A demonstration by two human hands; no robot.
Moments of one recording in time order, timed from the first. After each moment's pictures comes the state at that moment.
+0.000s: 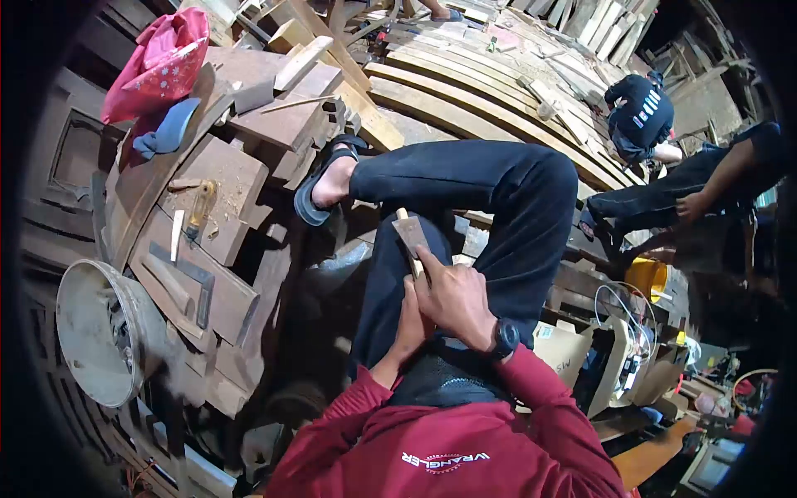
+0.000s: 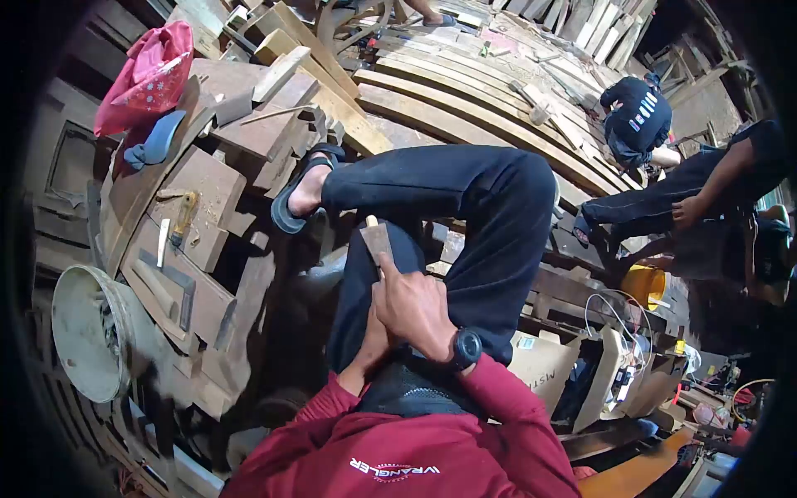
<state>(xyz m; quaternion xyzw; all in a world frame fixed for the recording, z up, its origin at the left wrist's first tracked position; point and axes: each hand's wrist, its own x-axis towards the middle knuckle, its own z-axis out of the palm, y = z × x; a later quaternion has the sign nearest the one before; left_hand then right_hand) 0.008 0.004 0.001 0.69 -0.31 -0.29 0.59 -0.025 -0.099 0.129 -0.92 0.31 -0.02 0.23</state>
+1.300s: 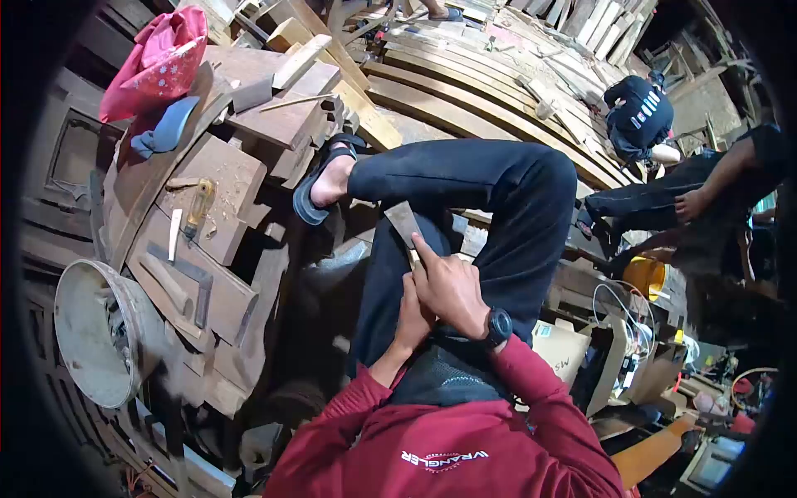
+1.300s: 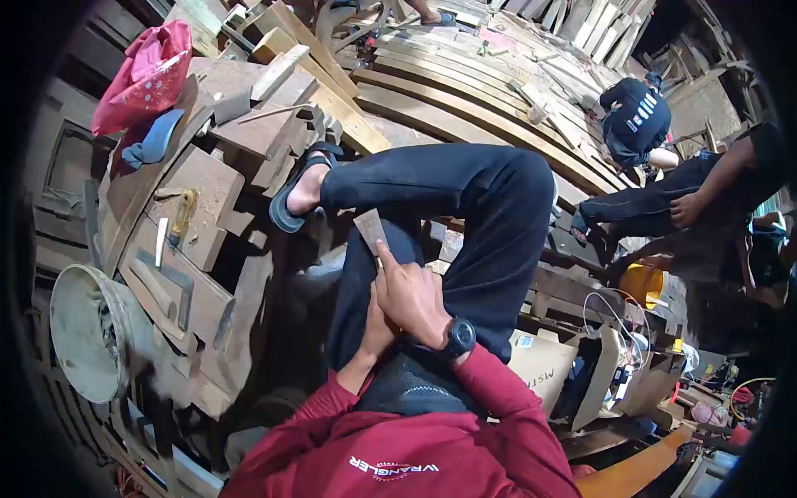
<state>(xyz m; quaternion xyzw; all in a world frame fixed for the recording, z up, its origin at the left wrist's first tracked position) 0.009 0.001 0.009 0.68 -0.33 -0.26 0.61 -0.018 -0.103 0.115 -0.91 0.34 -0.03 0.24</state>
